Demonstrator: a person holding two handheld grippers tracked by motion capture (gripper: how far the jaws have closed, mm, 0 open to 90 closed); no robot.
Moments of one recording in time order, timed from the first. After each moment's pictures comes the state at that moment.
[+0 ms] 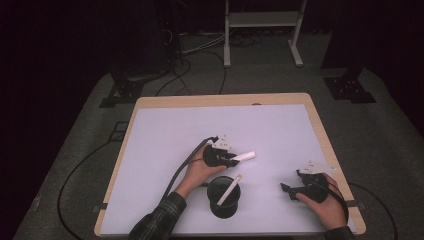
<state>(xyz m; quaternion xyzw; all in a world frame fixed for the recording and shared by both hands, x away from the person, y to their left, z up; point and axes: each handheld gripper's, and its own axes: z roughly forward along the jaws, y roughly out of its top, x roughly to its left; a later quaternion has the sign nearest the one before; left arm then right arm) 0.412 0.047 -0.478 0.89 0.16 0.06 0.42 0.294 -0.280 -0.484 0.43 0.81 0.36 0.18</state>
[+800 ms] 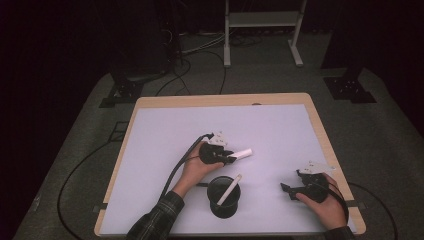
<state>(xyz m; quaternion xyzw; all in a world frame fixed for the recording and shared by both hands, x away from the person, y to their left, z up) 0.412 0.059 -0.462 0.89 0.18 0.06 0.42 0.294 -0.280 -0.484 0.43 0.81 0.36 0.18</state>
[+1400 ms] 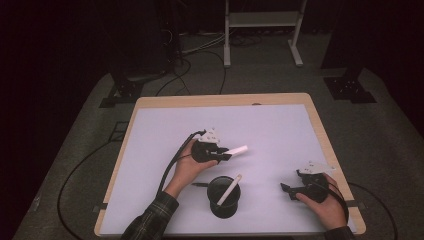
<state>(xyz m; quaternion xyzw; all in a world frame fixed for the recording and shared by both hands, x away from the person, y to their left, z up) 0.403 0.081 -0.436 0.87 0.18 0.07 0.45 0.294 -0.280 -0.484 0.43 0.81 0.36 0.18</state>
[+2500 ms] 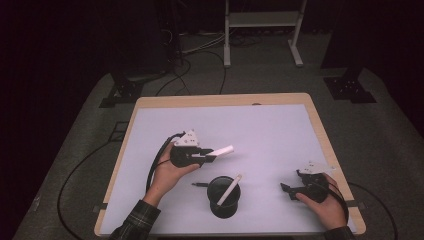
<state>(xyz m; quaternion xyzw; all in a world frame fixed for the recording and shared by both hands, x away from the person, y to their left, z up) 0.368 0.129 -0.405 0.86 0.19 0.09 0.46 0.294 -0.280 -0.484 0.43 0.81 0.36 0.18</state>
